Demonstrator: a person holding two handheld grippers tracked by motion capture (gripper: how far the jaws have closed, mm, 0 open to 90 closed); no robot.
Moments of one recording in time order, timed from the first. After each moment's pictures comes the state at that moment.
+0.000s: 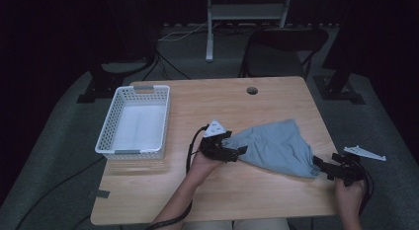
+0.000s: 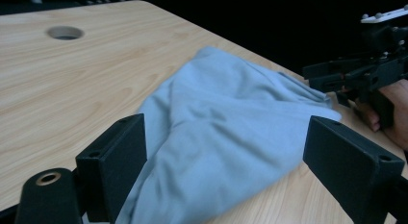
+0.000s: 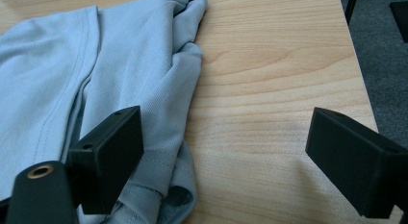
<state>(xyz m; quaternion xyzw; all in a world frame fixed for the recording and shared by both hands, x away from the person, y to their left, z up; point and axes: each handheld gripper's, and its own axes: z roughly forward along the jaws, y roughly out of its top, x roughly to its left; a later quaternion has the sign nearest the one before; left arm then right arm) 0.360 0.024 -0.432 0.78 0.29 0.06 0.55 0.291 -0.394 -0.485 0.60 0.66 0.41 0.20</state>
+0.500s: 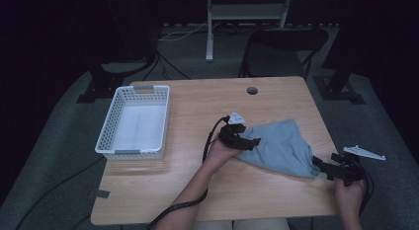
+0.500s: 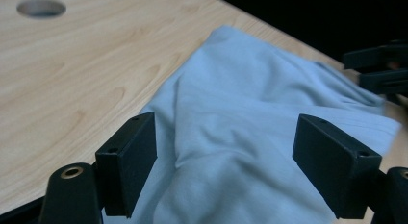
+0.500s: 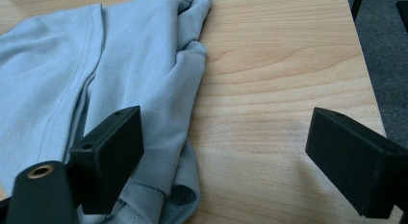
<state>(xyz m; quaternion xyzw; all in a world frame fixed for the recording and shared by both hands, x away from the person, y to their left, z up) 0.401 -0.028 -0.446 0.82 0.31 0.06 0.48 0.291 -0.394 -0.485 0.59 0.66 0.41 0.20</state>
